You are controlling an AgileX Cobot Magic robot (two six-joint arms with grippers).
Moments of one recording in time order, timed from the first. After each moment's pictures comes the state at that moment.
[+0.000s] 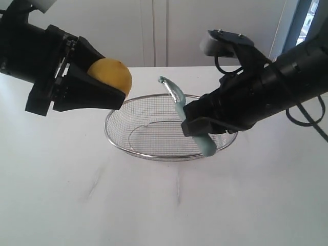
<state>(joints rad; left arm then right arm) -0.28 1.41 -1.12 -1.18 1.19 1.61 0.40 1.39 -1.01 0.71 0.80 -0.51</state>
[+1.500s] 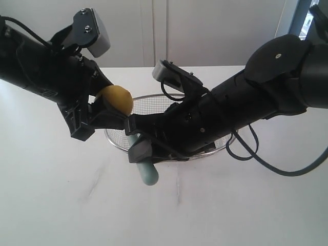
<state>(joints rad) -0.47 1.41 -1.11 -0.74 0.80 1.28 0.59 1.56 -1.00 0.96 0.72 -0.40</state>
